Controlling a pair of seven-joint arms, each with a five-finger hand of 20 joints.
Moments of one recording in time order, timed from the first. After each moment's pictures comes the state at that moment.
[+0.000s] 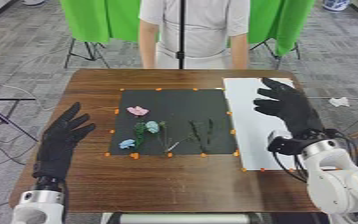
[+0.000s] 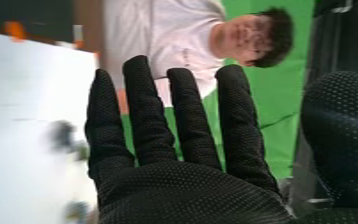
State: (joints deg) left arm 130.7 -50.5 -90.6 -123.9 42.8 20.0 24.6; right arm -110.5 -56.6 92.2 -118.8 -58.3 8.0 4.3
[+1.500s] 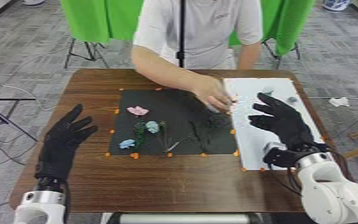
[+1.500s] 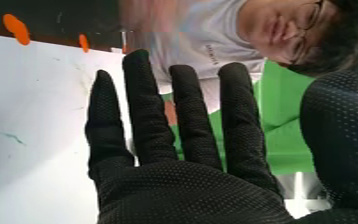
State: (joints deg) left arm 130.7 -51.6 -90.7 -123.8 43.0 19.5 23.2; right arm -113.3 -58.9 91.6 -117.1 -55.9 7.6 4.2
